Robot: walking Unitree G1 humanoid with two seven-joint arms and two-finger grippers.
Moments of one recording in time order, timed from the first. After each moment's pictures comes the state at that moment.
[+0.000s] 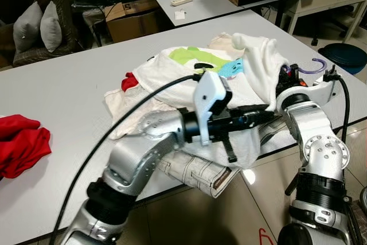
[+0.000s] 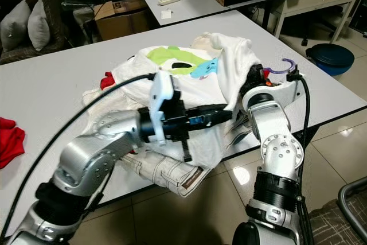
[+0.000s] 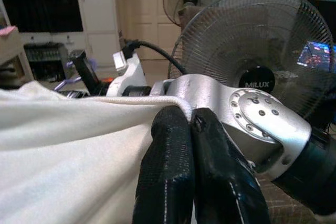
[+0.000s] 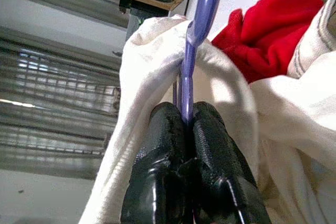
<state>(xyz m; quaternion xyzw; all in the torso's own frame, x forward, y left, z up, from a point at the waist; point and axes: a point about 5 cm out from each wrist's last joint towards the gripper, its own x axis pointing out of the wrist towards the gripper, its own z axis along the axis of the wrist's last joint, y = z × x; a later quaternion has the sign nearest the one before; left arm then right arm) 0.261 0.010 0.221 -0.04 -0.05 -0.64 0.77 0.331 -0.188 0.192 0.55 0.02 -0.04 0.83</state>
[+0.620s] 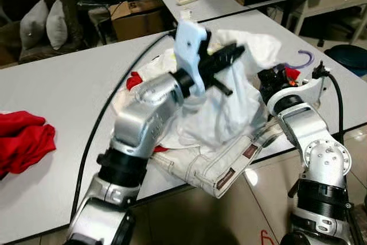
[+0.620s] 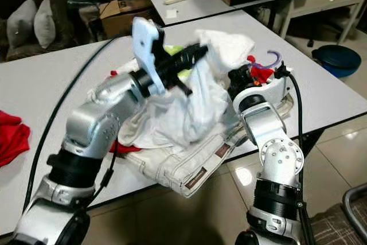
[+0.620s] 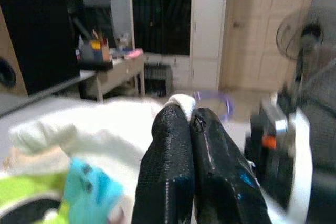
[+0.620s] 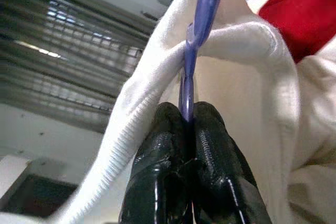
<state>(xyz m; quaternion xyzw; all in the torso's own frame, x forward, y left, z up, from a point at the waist) 0.318 0.027 0.248 -0.05 -0.09 -0.47 0.88 0.320 -0.166 0.201 0.51 0.03 0.05 0.86</state>
